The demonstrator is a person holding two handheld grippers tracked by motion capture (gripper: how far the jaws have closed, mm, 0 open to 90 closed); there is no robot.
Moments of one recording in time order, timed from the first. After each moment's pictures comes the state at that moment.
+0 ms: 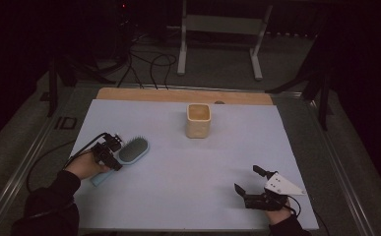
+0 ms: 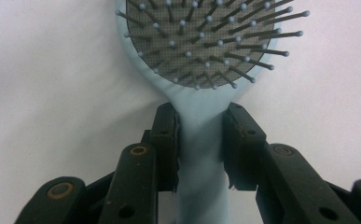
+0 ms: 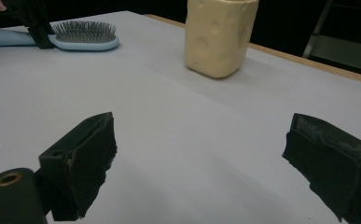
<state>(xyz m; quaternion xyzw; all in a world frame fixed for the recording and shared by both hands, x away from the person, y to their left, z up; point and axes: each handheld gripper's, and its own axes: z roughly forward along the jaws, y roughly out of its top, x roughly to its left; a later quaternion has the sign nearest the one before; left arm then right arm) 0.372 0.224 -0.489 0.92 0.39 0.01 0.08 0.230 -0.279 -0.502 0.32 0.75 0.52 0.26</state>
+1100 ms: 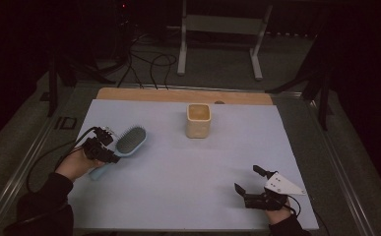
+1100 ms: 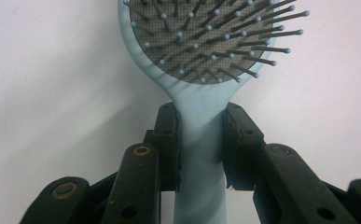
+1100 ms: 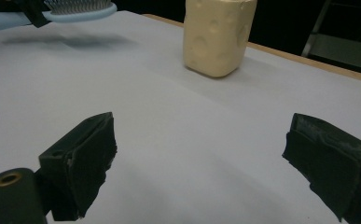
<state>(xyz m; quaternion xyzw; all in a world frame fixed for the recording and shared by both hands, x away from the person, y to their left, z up) 0.363 0.238 -0.453 0.90 0.40 0.04 0.18 0.231 -0.279 -0.502 0.33 0.75 0.52 0.26</state>
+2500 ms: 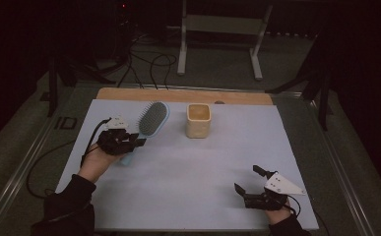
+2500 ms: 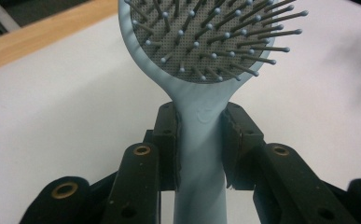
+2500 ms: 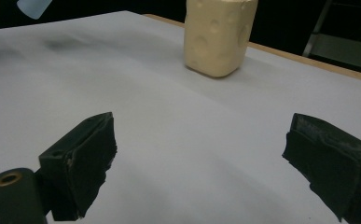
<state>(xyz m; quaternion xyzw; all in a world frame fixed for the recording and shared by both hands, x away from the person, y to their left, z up) 0.355 0.193 -0.426 0.83 0.34 0.12 0.42 0.231 -0.279 -0.502 0.33 0.75 0.52 0.25</state>
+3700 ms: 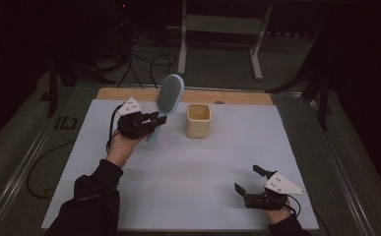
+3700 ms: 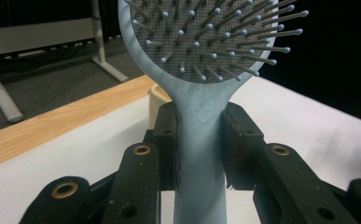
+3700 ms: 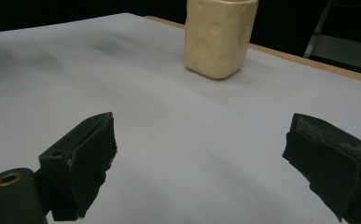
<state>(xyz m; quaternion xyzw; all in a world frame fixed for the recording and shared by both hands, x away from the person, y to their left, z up) 0.386 0.146 -0.406 0.76 0.31 0.15 0.55 0.232 -0.279 -0.502 0.33 0.75 0.52 0.25</state>
